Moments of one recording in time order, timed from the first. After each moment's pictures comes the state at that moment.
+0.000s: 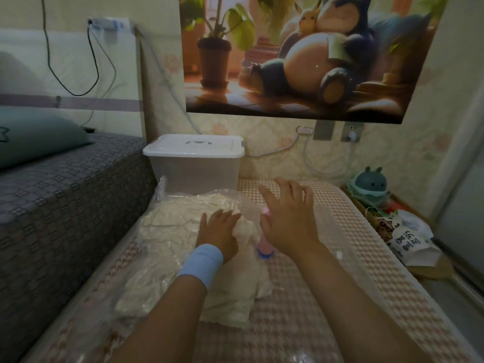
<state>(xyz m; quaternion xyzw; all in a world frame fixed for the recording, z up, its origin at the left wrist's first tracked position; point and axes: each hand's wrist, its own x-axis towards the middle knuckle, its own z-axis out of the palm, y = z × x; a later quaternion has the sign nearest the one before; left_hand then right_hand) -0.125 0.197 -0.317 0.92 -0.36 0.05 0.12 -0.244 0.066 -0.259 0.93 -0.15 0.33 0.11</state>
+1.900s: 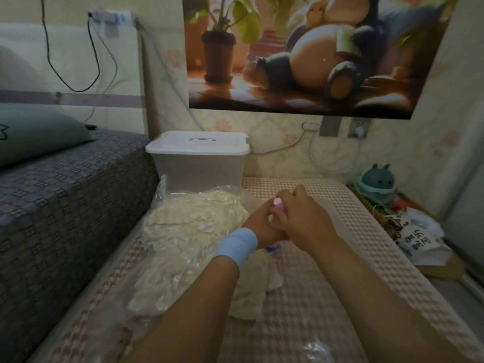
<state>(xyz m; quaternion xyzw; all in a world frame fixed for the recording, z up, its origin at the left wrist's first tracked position) -0.147 0.134 -0.286 0.77 -0.46 -0.12 0.42 -0.234 0.044 -0.265 0.94 -0.17 0.28 -0.05</state>
